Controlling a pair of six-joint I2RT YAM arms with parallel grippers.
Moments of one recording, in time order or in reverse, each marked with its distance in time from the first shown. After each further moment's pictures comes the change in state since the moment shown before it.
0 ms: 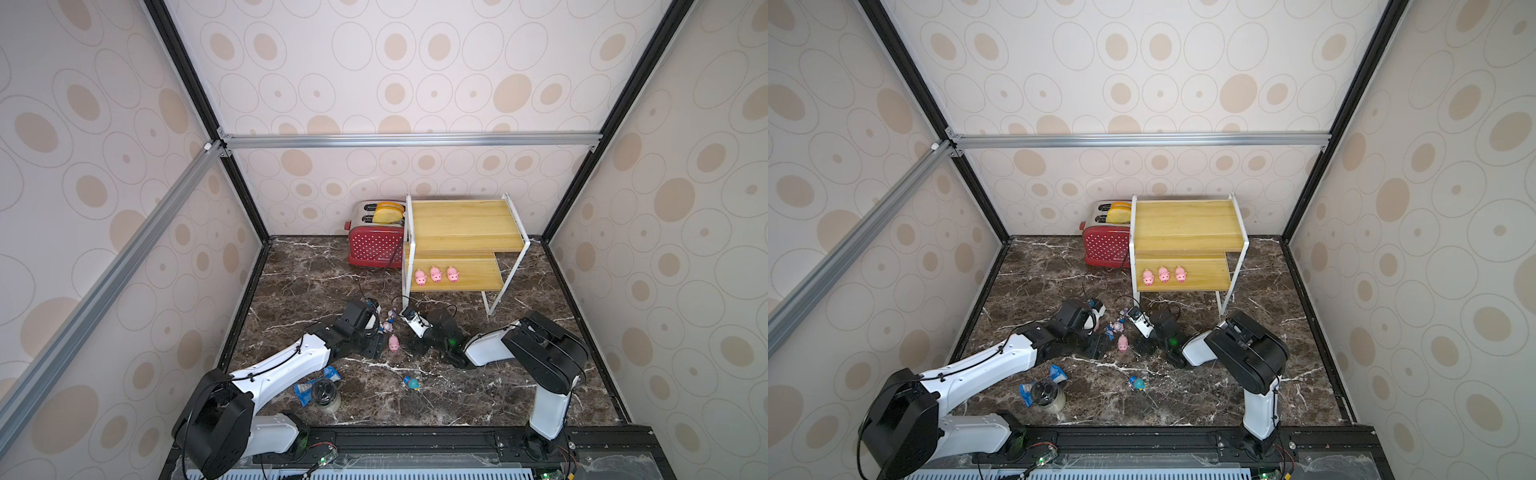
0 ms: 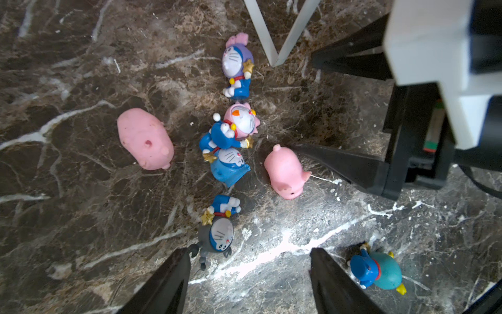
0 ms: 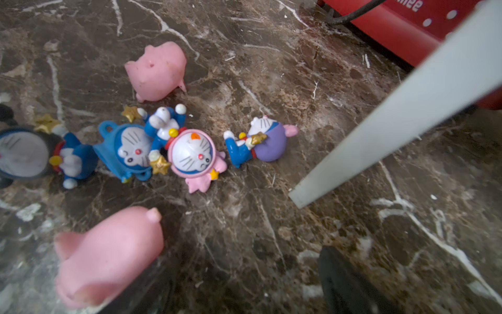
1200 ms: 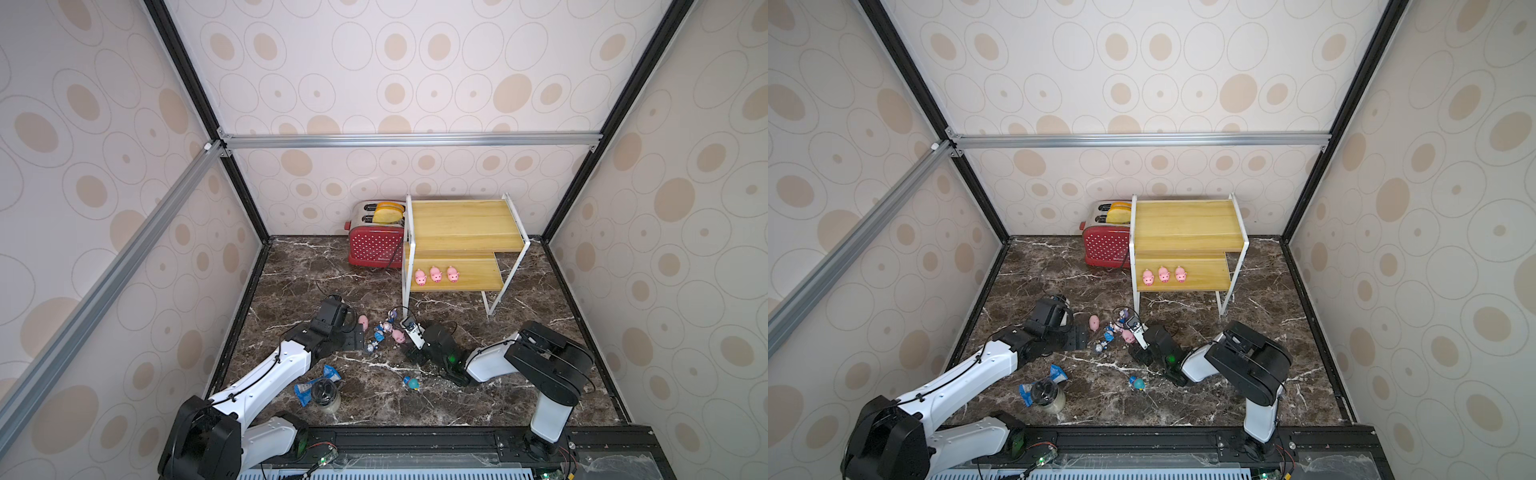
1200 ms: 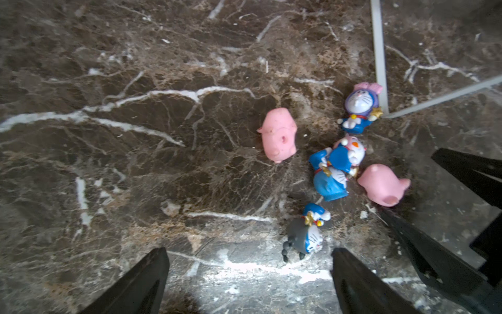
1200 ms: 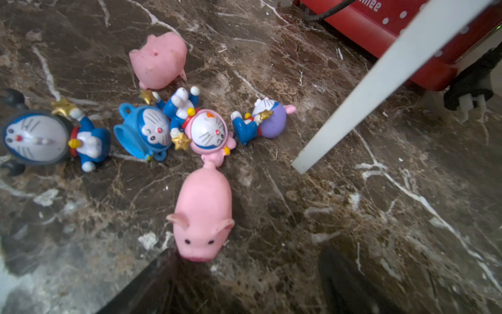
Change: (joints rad) left arm 0.180 -0.130 -0.067 -0.050 -0.082 -0.175; right arm 0.122 -0.053 -0.115 0.087 0.213 0.065
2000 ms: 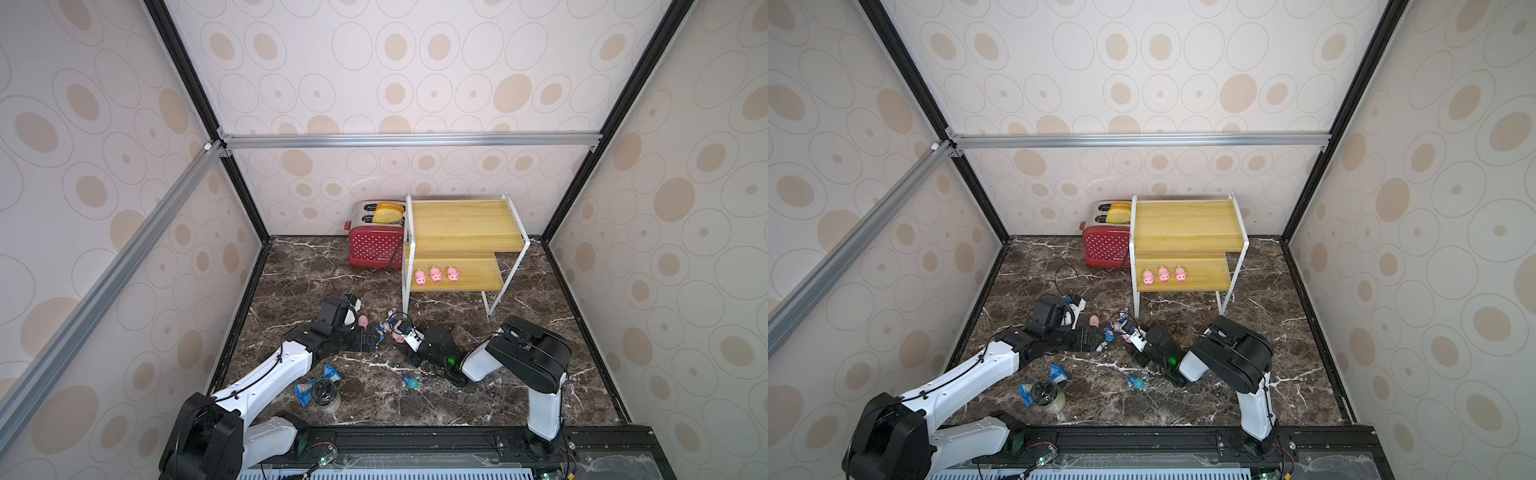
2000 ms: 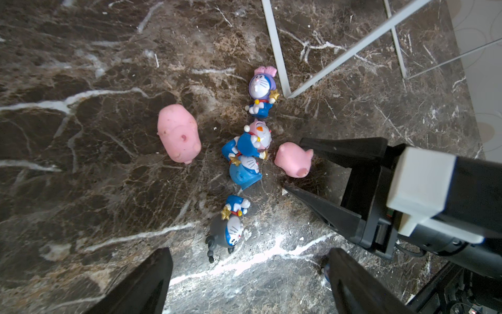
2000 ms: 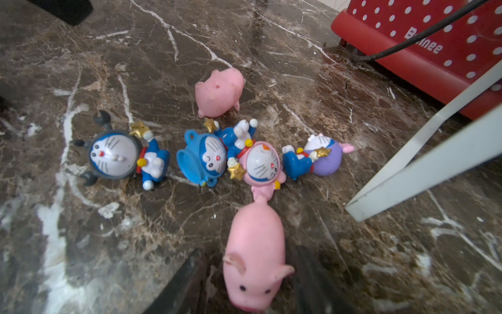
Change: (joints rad) left arm -0.004 0.012 -0.020 0.114 0.280 0.072; right arm -0.010 0.136 0.013 0.235 -0.181 -0.037
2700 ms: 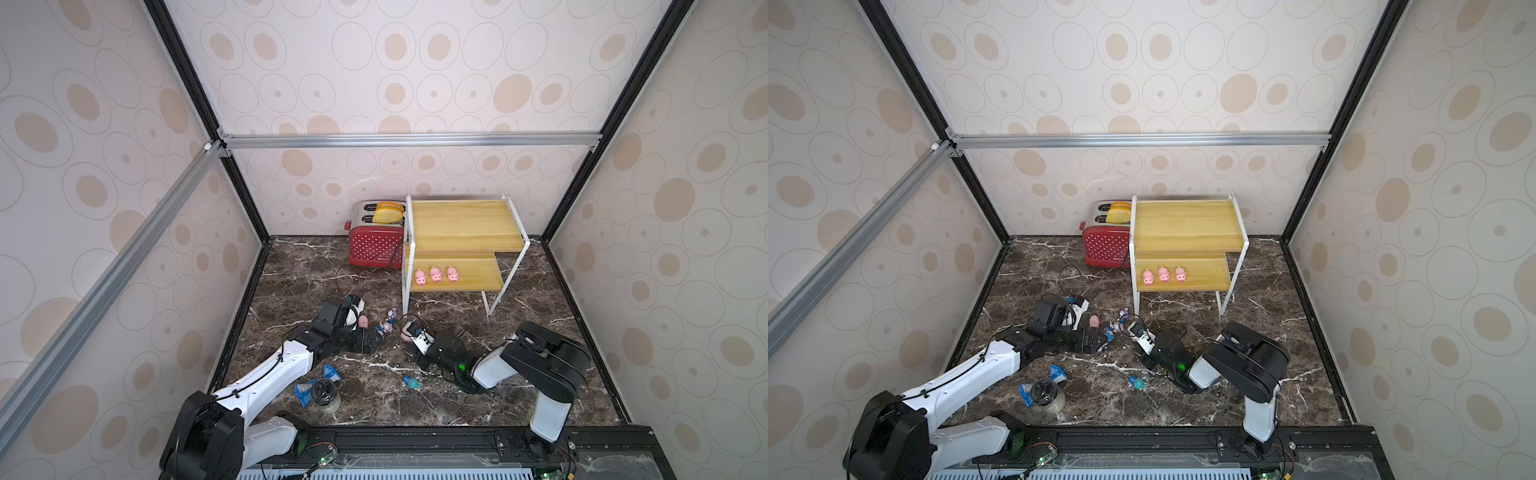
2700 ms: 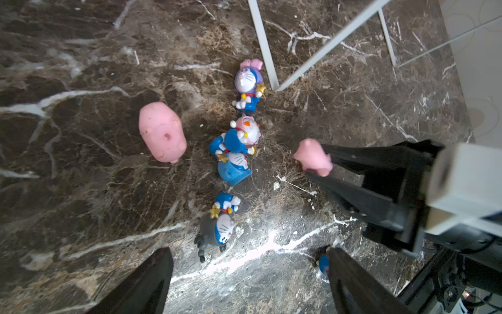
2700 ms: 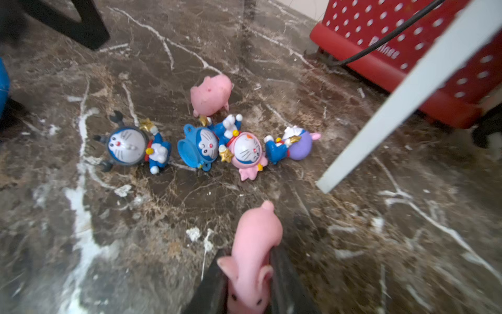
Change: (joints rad) left arm -0.023 0.006 0.010 -0.002 0.038 0.042; right arm -0.006 -0.197 -0.148 0.003 0.040 0.011
